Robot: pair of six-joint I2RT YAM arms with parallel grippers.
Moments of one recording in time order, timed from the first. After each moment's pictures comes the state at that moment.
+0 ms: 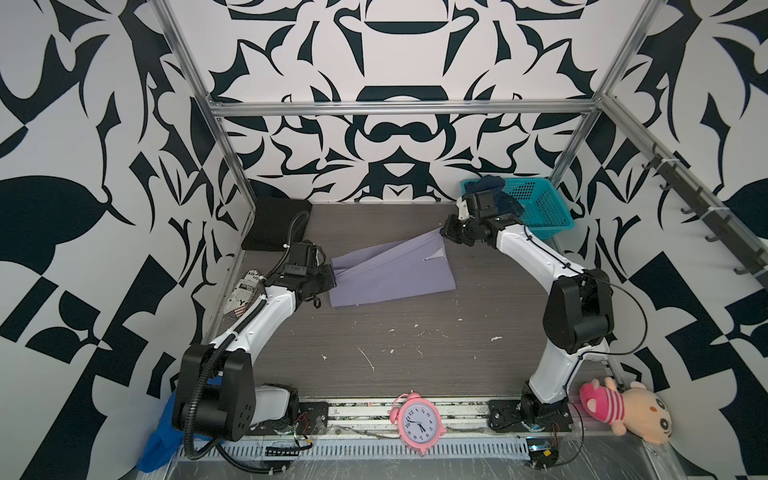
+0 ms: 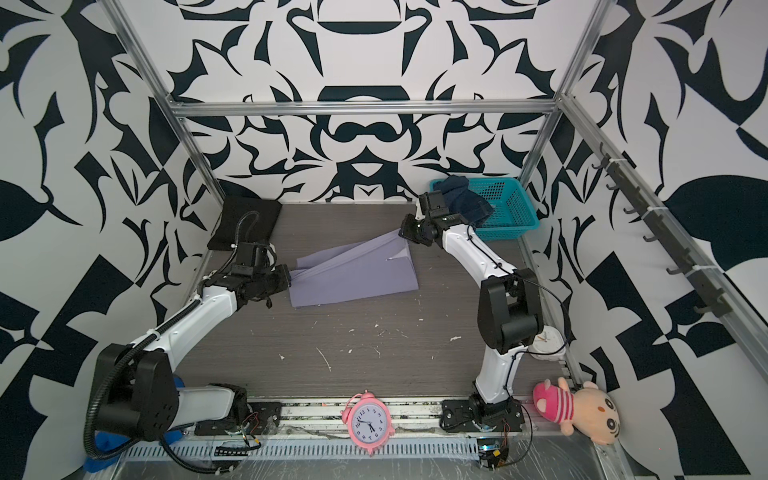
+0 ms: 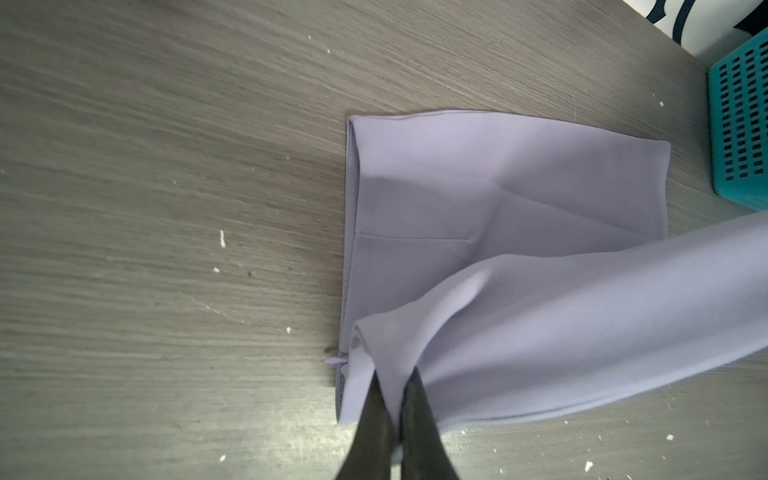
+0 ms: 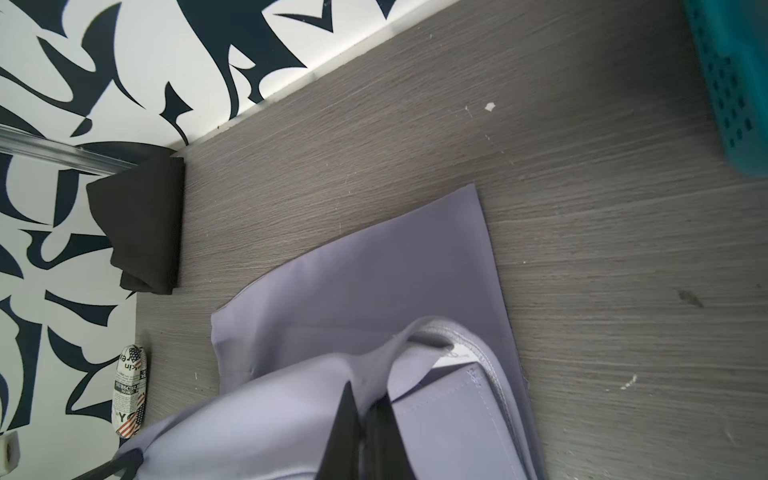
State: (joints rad) left arm -0.20 1.33 0.84 -0.40 0.11 -0.47; right arm 0.28 1.83 1.53 -0.50 -0.26 0.60
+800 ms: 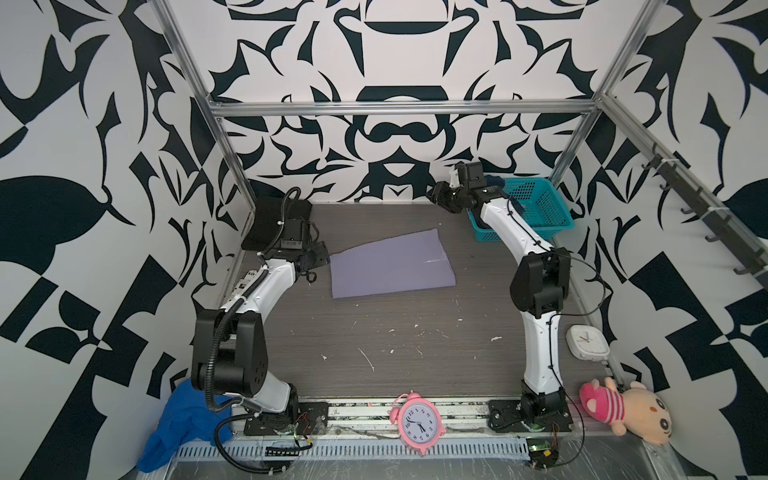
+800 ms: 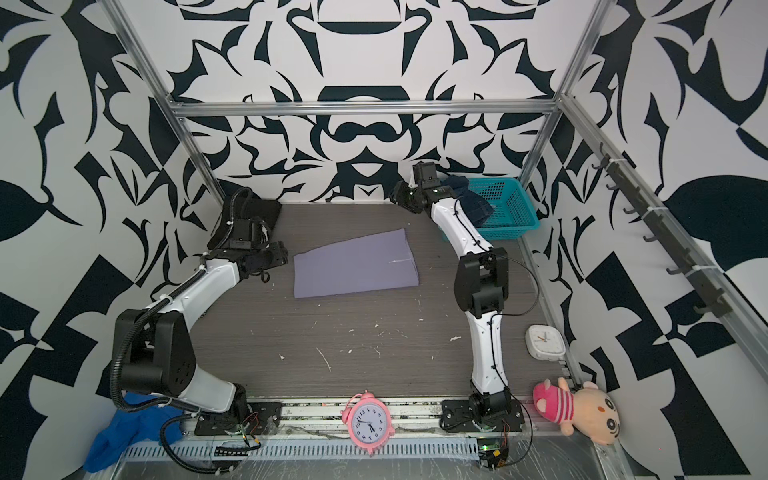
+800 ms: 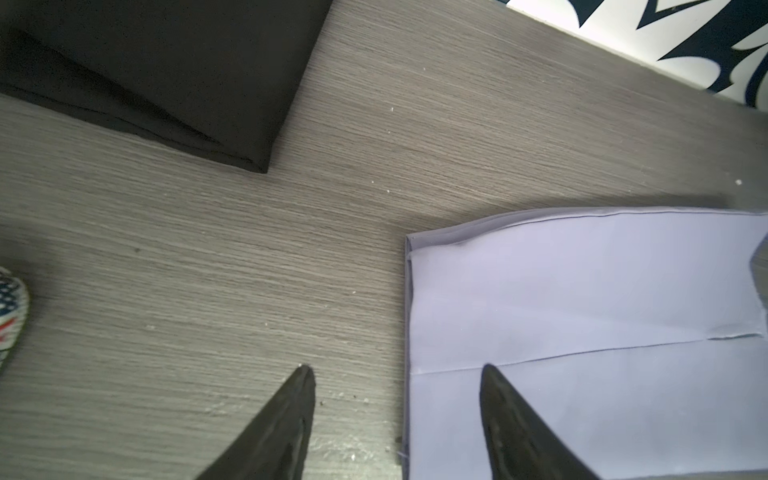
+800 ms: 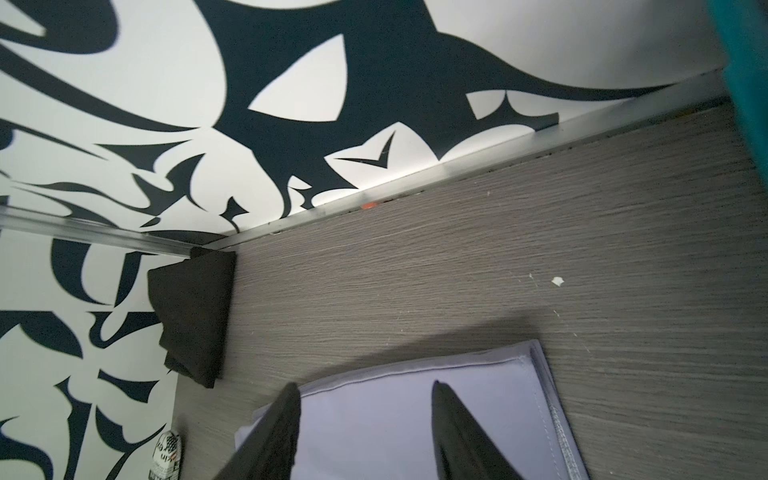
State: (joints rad) left arm -0.13 1.52 1.06 -0.39 0.01 -0.35; right arm 0.27 2.15 2.05 -0.54 -0.29 0.62
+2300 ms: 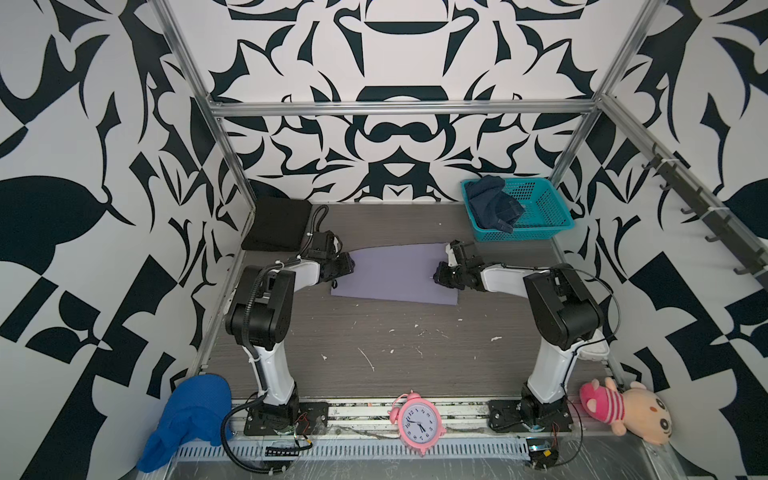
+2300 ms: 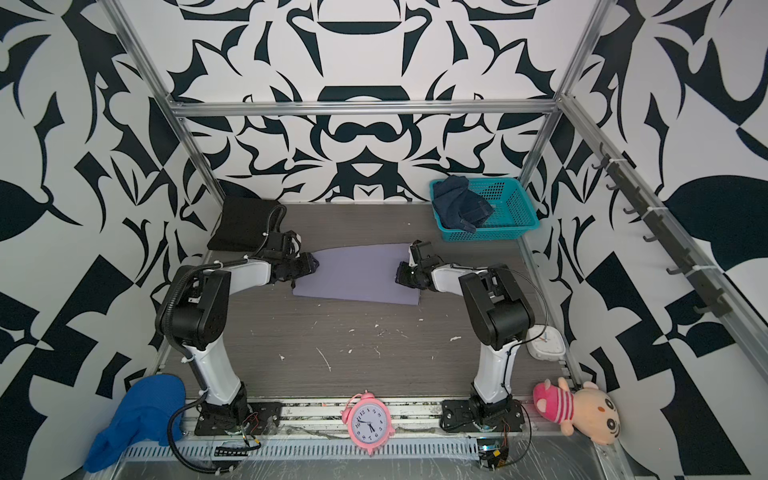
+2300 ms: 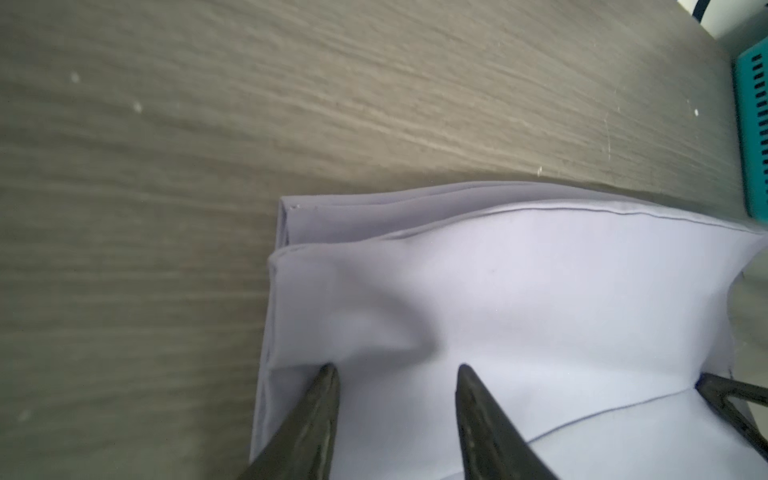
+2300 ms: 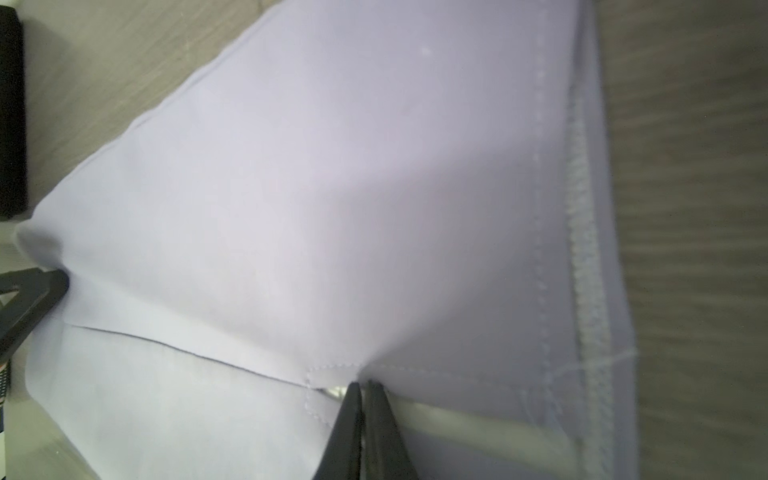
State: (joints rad) left arm -0.23 1.84 1.01 -0.05 0.23 -0.46; right arm 0.34 1.86 0.99 -0.04 -0.24 0.61
